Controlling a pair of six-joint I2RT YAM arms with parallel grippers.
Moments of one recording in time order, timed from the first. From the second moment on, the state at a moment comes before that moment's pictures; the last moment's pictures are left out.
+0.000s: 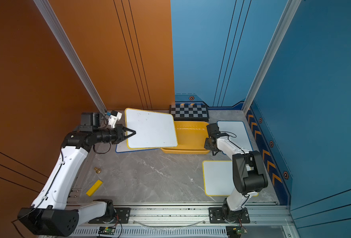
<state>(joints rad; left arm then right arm) -0.04 1.21 1.33 -0.86 0.79 -0.50 0.18 1.67 1.07 -0.56 0.15 0.41</state>
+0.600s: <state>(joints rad) -0.10 1.25 1.34 -0.86 0.78 -0.50 0.18 1.66 1.06 -0.56 0.16 0.37</state>
